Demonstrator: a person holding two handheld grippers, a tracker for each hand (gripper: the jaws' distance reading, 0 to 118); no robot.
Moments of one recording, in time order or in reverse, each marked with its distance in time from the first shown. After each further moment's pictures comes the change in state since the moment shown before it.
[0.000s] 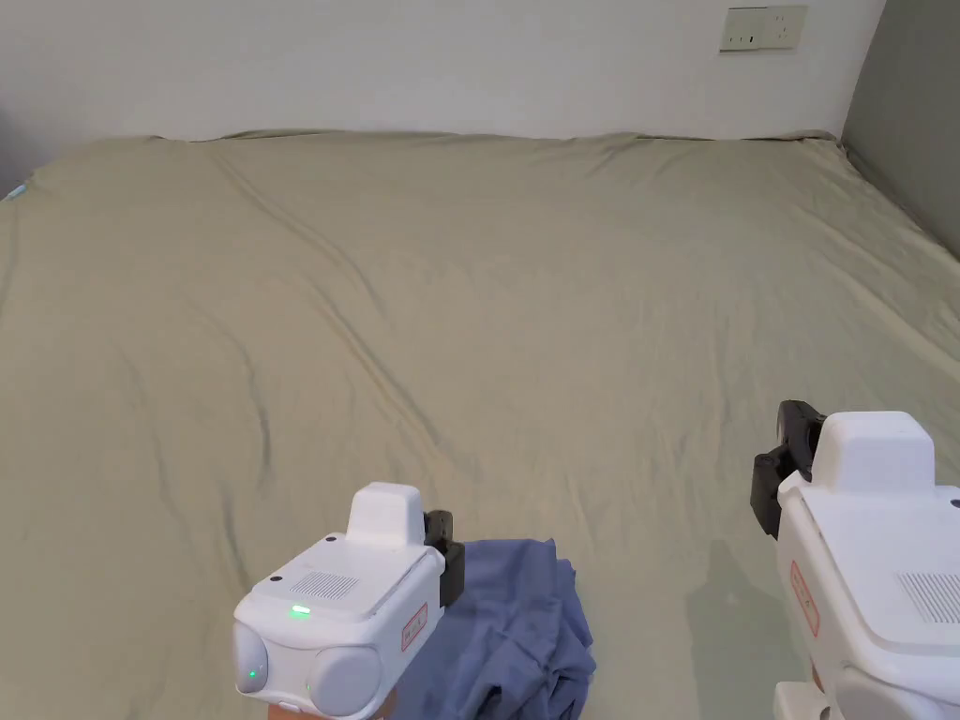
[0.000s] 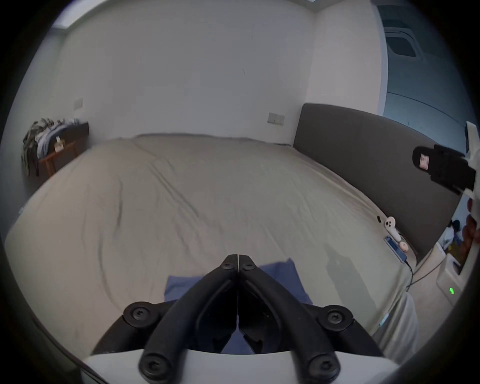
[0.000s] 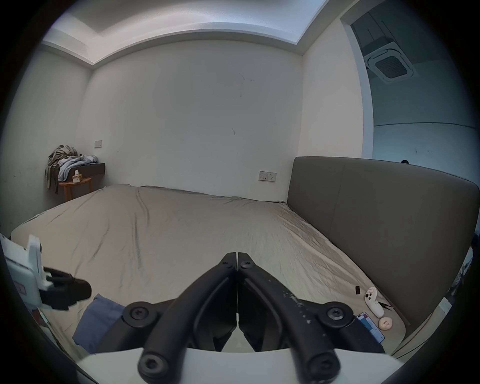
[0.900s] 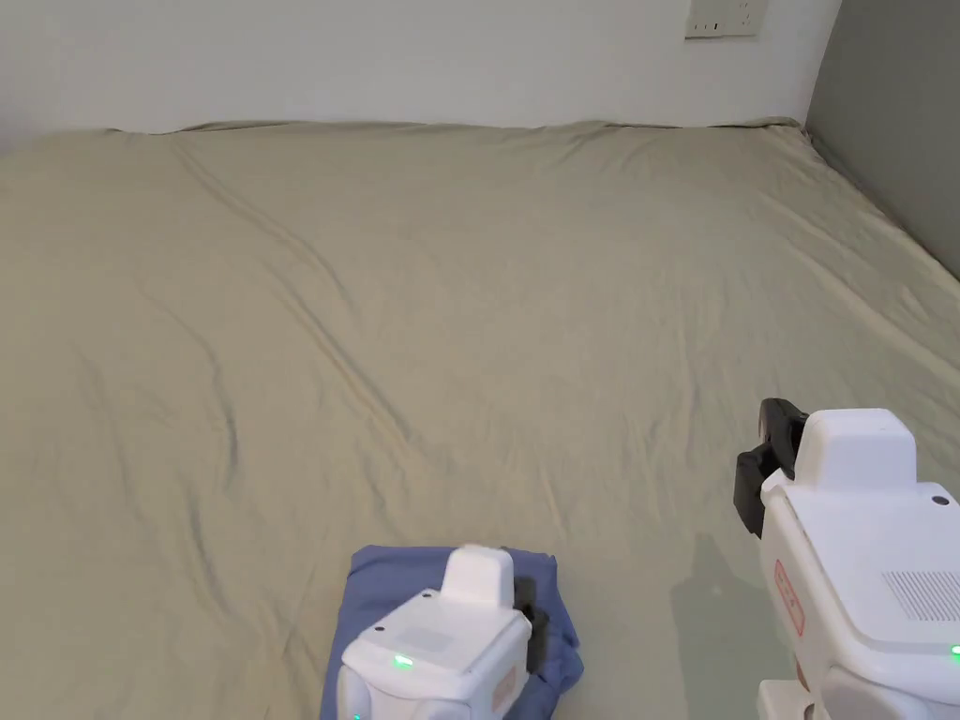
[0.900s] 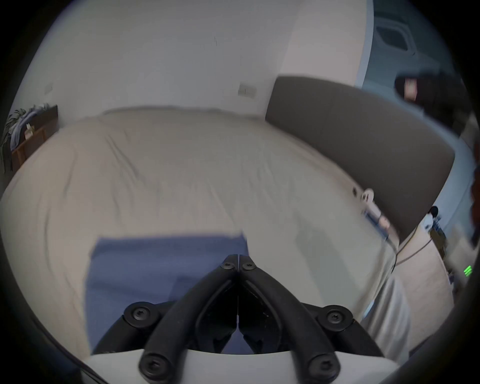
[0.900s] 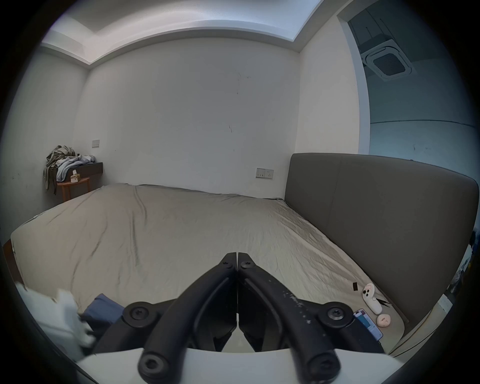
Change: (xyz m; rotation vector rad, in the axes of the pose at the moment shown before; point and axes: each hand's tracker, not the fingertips) left arm 0.066 -0.032 -0.027 -0.036 -0.148 -0.026; right arm 0.009 -0.004 0.004 -0.014 -0.011 -0.010
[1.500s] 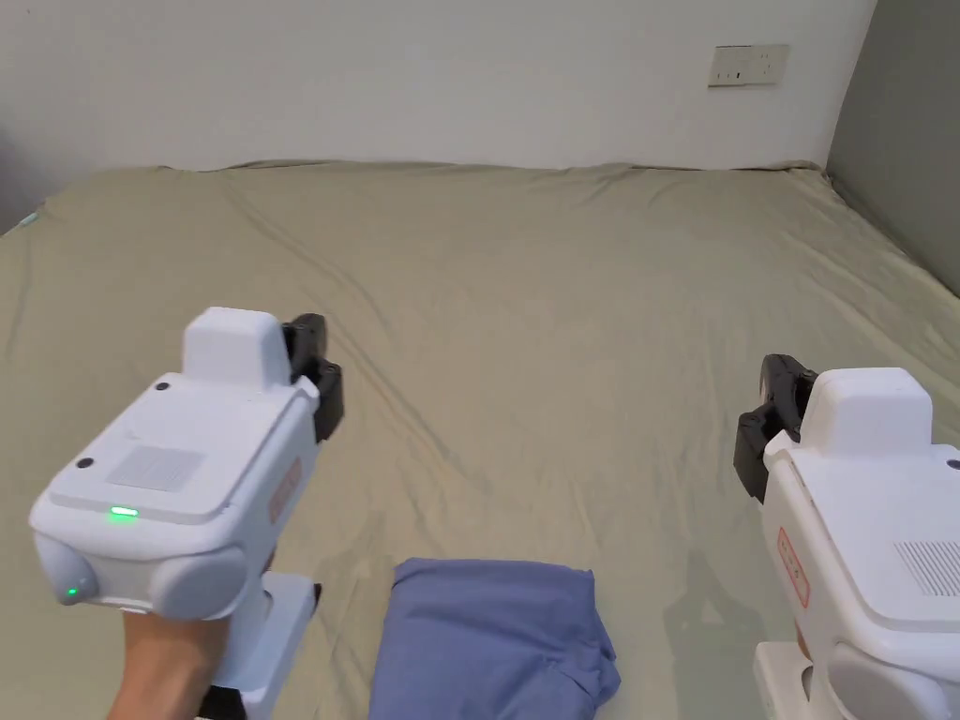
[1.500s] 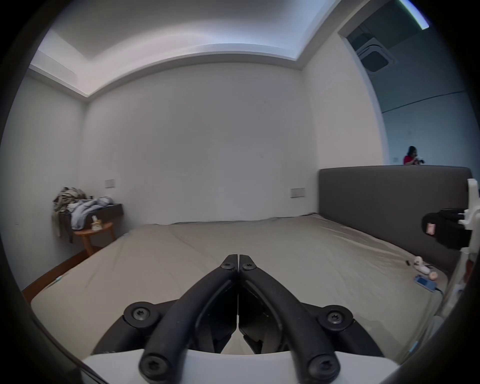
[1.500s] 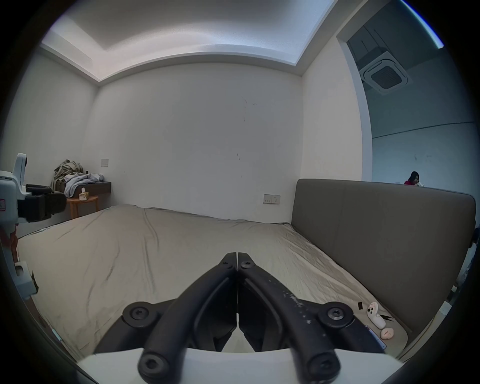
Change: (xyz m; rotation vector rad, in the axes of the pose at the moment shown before) left arm -0.094 0.130 0.165 0.524 0.403 -0.164; right arm -0.032 0.040 0.034 0.145 0.030 -0.004
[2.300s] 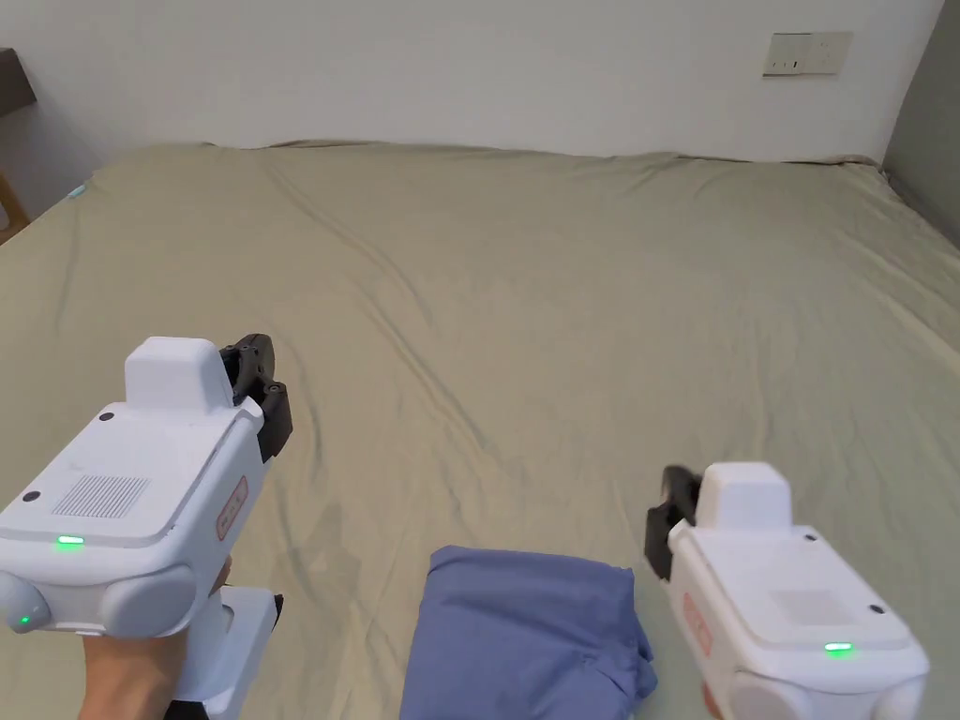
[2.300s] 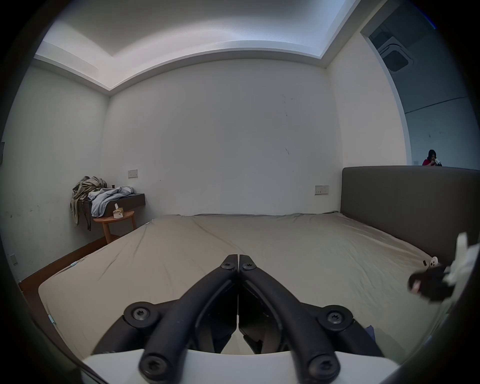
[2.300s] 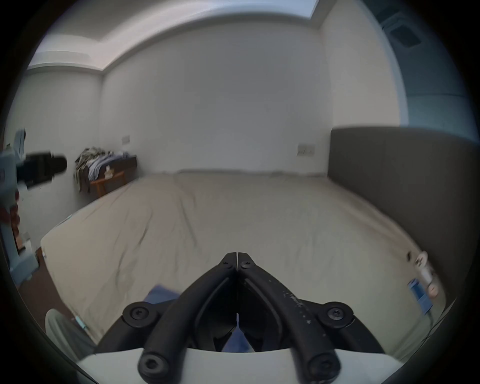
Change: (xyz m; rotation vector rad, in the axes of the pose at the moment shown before) left arm -0.048 -0.035 0.003 -0.032 0.083 0.043; right arm -0.069 -0.088 -0.047 -0.314 0.220 -0.077
